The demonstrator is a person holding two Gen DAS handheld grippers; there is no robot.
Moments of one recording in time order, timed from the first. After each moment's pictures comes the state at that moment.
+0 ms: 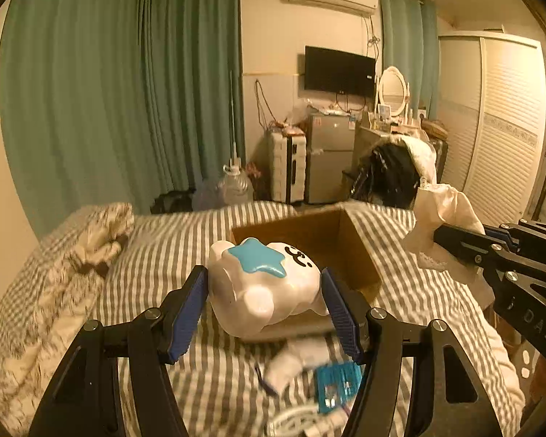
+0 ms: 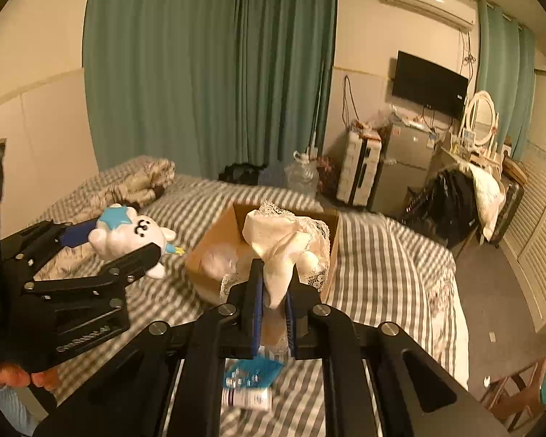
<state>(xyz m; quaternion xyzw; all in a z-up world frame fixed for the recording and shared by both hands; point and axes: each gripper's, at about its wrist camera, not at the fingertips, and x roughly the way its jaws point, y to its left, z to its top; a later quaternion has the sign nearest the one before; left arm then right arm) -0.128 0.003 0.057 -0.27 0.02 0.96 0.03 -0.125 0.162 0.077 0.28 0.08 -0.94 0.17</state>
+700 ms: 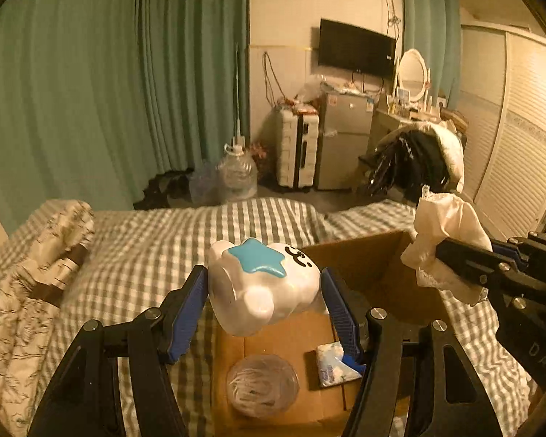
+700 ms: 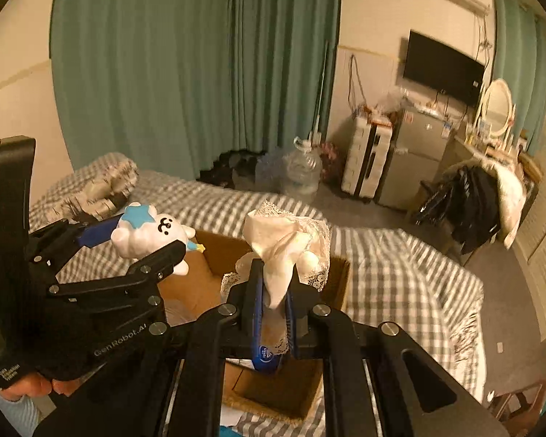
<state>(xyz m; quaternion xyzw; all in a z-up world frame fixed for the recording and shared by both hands) -0.309 -0.001 -0.017 -0.32 0.01 0.95 0.02 -0.308 0.142 0.031 0.32 0.08 -0.93 0.17</state>
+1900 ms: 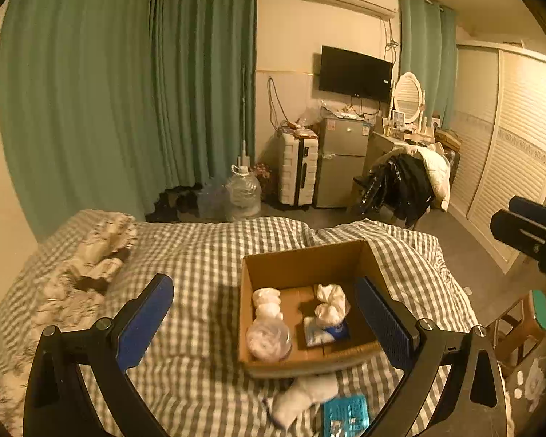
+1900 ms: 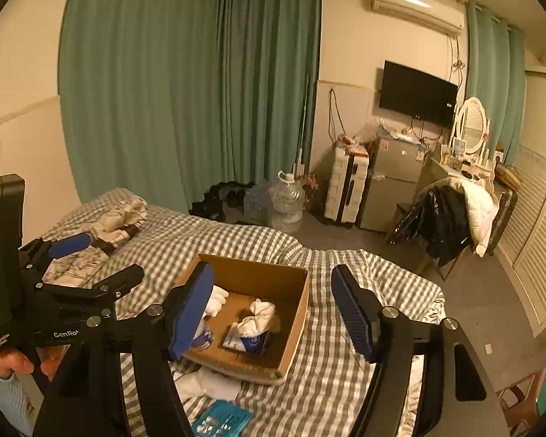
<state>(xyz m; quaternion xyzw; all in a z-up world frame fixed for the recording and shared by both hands) -0.175 -0.016 0.085 -0.28 0.00 0.96 0.01 -0.189 0.189 0.130 0.26 0.07 -0.95 0.15</state>
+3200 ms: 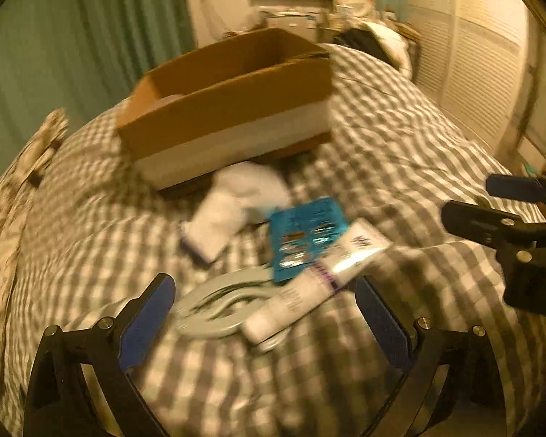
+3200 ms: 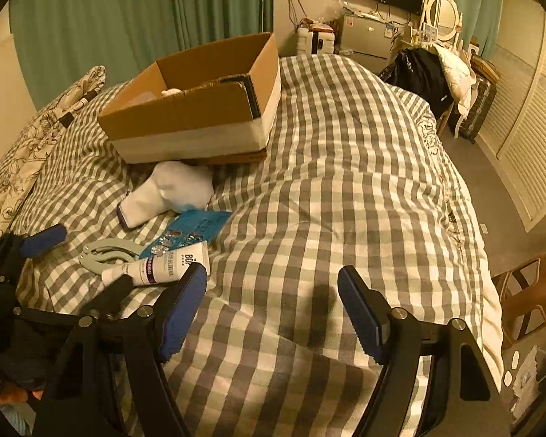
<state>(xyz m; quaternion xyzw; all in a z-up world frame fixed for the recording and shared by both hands) -0.086 0.078 -0.140 -0.42 0.10 0.90 0.10 -0.100 0.232 -0.099 0.45 0.04 -0.89 0.06</state>
